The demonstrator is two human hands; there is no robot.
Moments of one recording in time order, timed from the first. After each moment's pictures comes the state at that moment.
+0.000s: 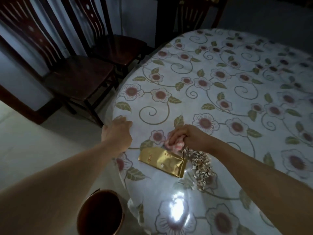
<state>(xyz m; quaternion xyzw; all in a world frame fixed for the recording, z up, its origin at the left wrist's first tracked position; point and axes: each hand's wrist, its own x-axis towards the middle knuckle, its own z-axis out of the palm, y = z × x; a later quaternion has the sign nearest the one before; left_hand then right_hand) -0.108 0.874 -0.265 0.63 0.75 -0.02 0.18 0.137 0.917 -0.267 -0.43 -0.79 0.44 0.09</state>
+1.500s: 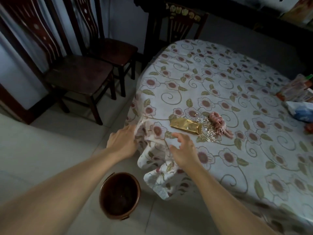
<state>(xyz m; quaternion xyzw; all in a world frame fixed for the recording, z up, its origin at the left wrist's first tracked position) -0.233 0.702 -0.219 0.70 0.66 0.08 0.28 -0.043 0.674 -0.206 -0.73 -0.57 0.32 0.18</state>
